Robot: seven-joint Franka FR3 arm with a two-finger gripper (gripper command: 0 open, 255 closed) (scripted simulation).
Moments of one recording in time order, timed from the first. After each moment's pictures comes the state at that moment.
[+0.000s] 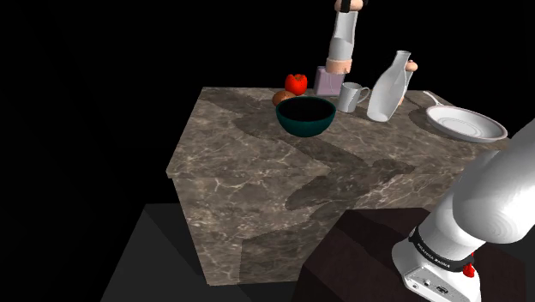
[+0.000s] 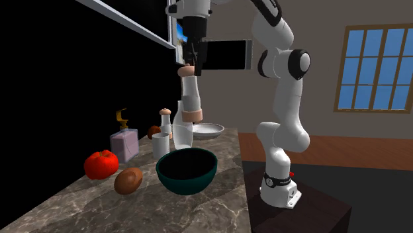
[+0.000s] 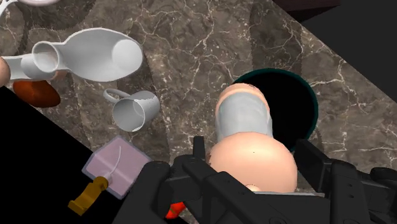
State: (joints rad) arm -0.04 -0.15 -0.02 -1.33 -0.16 1.16 0.00
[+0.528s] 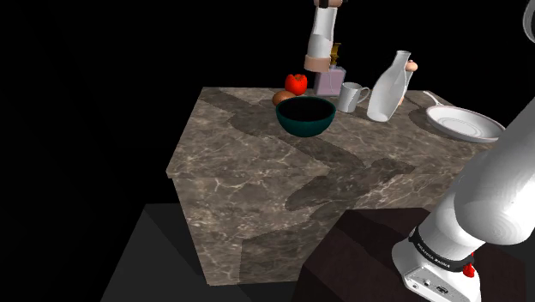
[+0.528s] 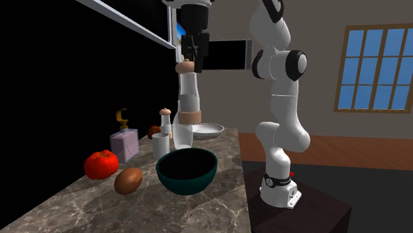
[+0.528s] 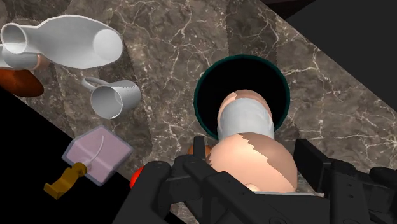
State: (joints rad) arm 0.01 -0.02 0.04 -1.15 -0.16 1.10 0.11
